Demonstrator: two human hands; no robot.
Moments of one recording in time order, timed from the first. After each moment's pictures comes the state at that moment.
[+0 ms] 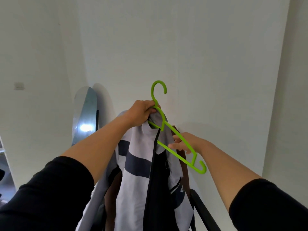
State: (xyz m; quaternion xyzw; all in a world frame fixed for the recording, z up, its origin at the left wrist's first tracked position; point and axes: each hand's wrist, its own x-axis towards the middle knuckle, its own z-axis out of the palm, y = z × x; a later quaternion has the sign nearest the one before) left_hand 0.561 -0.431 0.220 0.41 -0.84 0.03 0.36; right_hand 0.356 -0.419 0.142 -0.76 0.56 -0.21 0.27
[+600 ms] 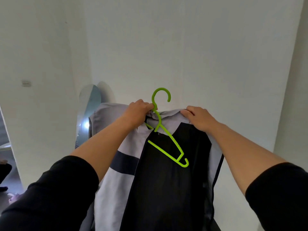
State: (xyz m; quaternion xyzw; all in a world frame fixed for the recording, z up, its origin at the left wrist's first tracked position) left_hand 0.579 -0.450 0.212 0.50 -0.80 0.26 0.20; right_hand 0.338 -0.432 0.198 -0.77 0.51 -0.38 0.05
